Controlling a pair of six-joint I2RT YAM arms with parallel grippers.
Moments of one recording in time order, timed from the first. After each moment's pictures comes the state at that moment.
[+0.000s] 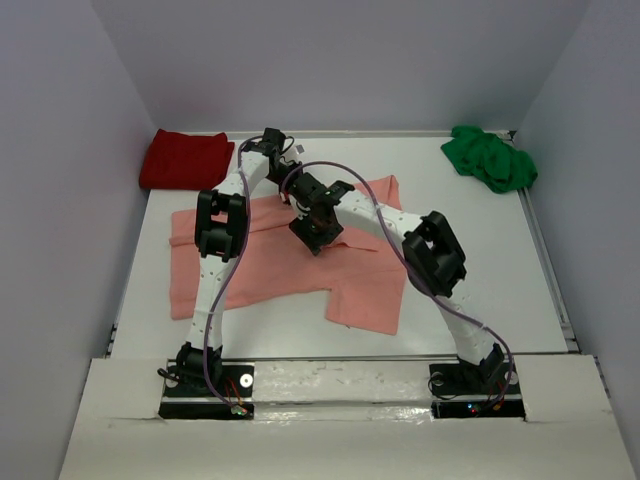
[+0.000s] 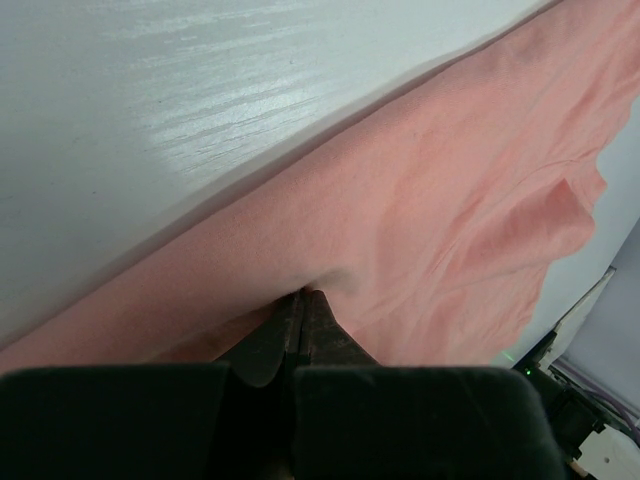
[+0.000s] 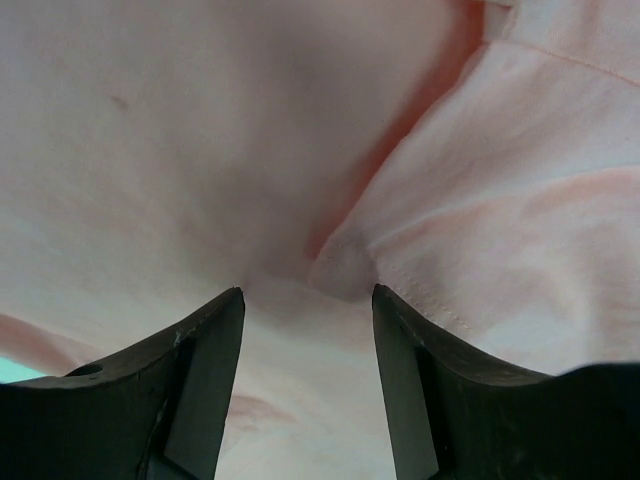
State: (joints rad) left arm -0.24 2.56 2.24 -0.89 0.60 -0.35; right arm 0.80 2.28 1.95 -0.88 0.05 0.01
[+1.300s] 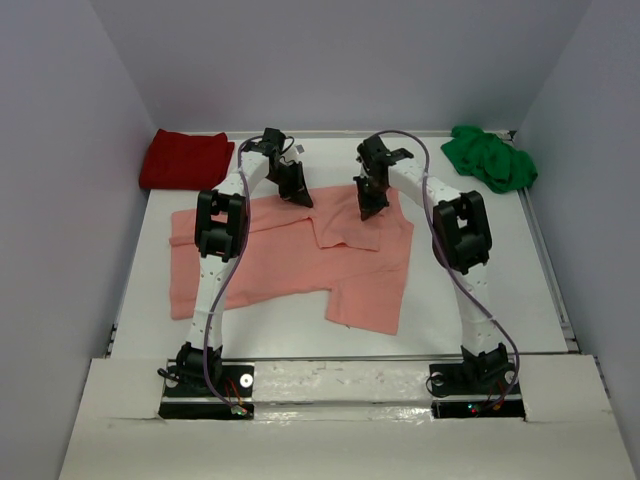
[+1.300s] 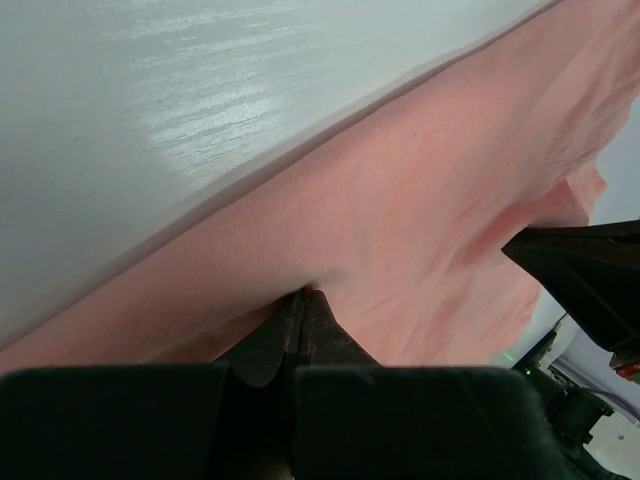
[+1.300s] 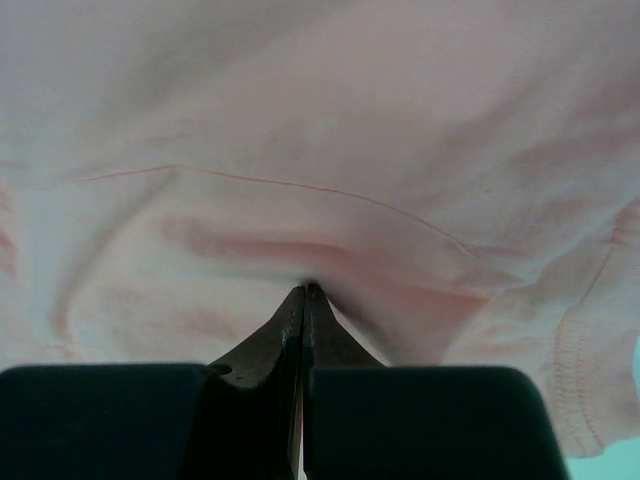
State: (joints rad) left arm -0.24 2.56 2.24 -0.89 0.60 -0.35; right arm 0.42 2.33 2.00 -0.89 -0.11 0.29
